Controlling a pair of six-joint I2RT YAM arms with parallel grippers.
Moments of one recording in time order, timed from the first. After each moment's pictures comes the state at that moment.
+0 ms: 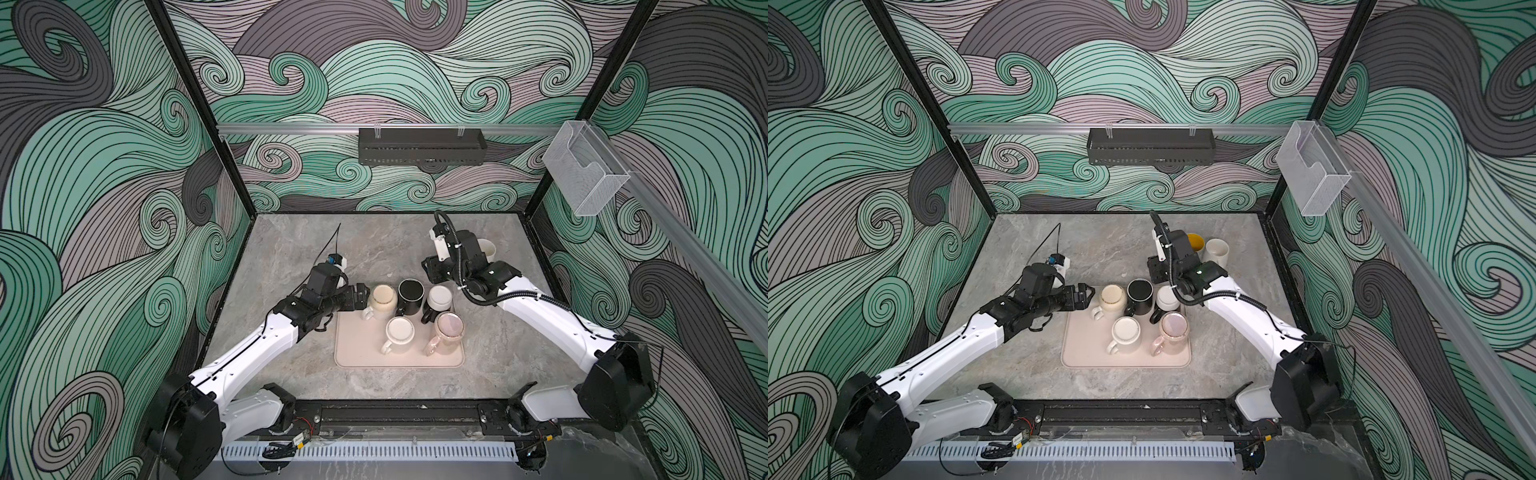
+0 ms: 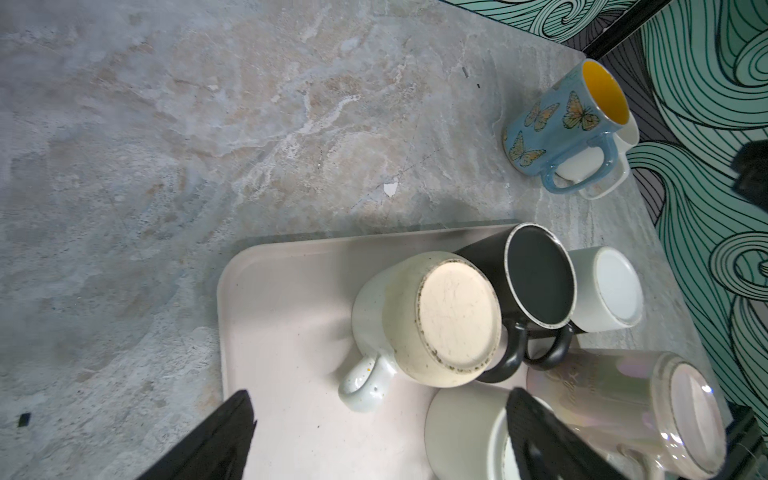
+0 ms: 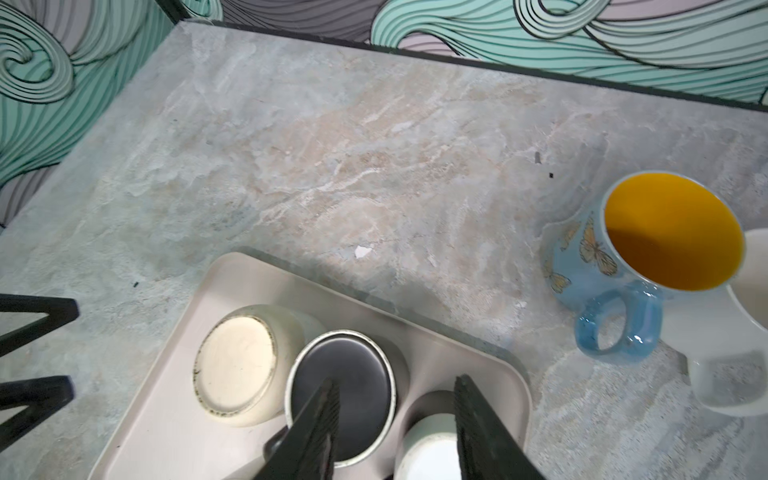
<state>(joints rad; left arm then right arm) -0.51 1.13 0.75 -0.34 0.02 -0.47 0.58 1.41 1.15 -0.43 0.04 0.19</state>
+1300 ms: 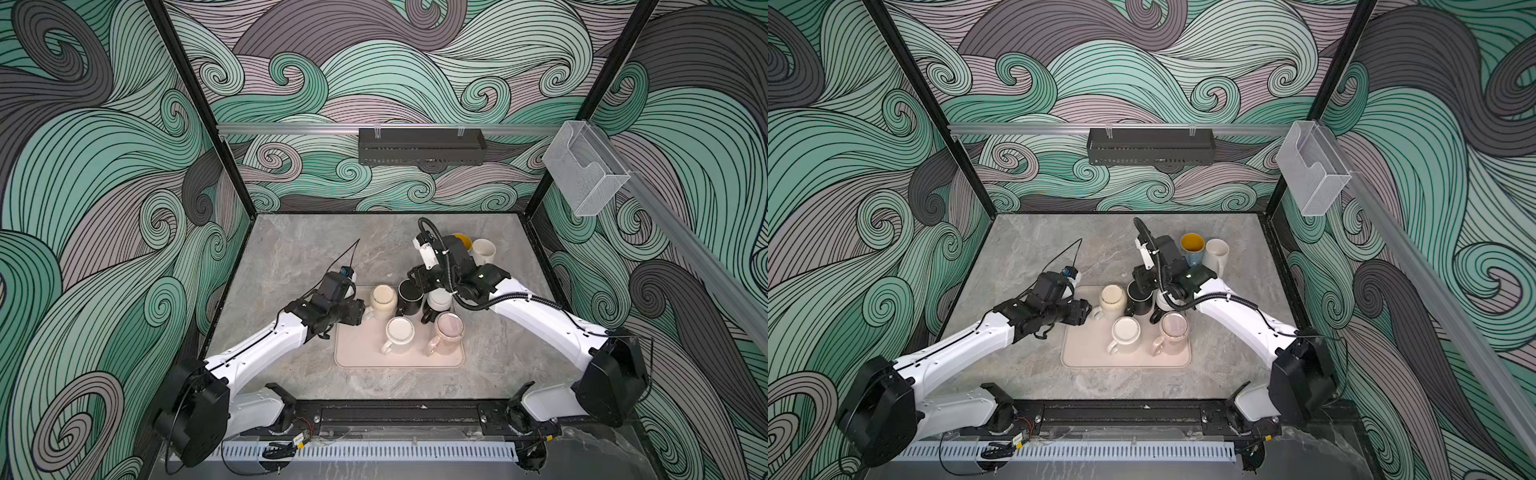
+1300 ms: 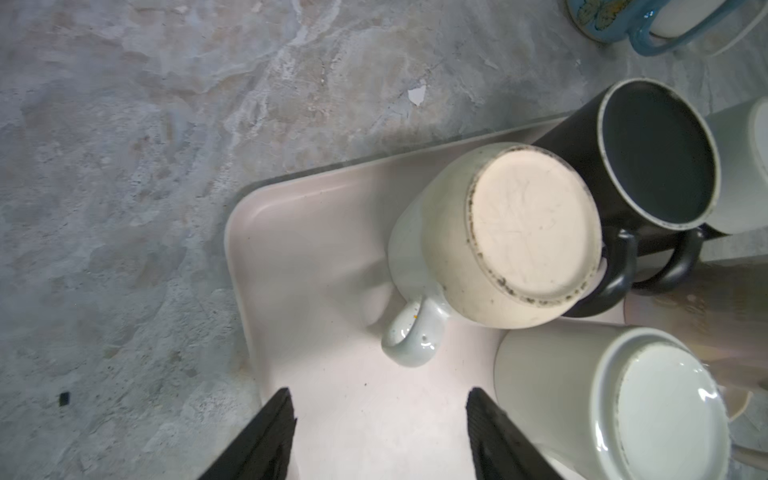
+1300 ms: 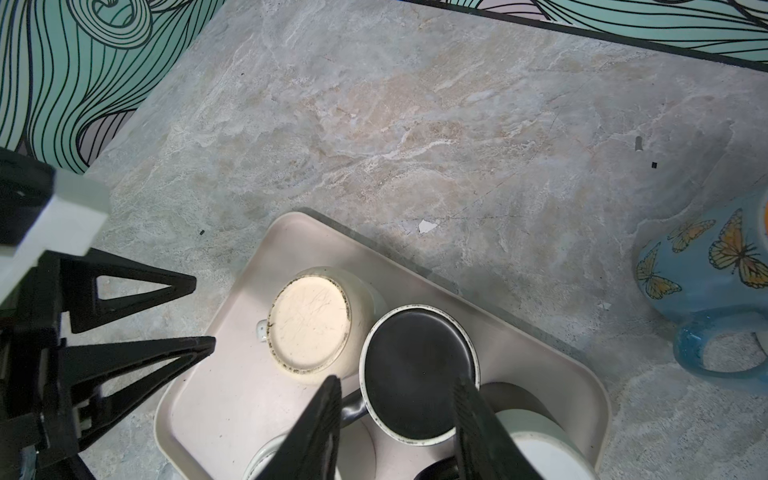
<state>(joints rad) -0.57 1.22 0.72 -0.39 0.00 -0.30 0.66 1.44 1.16 -0.47 -0.04 0.19</state>
